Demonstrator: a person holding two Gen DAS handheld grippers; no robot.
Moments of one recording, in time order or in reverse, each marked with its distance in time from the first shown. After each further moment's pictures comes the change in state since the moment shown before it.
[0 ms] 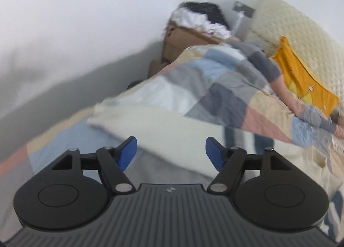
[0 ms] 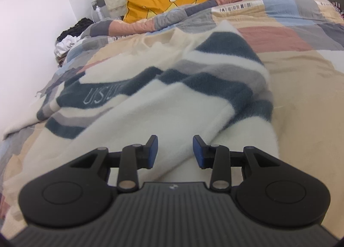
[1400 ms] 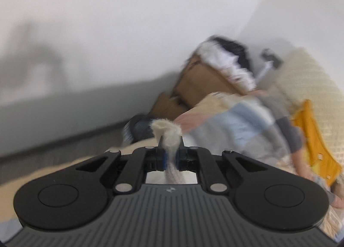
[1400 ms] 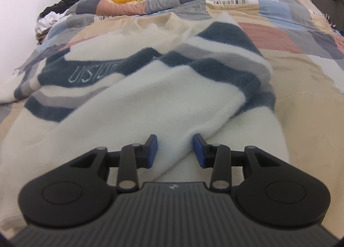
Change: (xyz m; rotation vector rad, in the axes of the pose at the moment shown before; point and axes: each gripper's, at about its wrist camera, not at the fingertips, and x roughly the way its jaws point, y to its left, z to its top) left arm 0.111 0.092 0.111 -0.193 -0.192 -0.055; right arm 0.014 0.042 -0.009 -0.073 0.058 -0.173
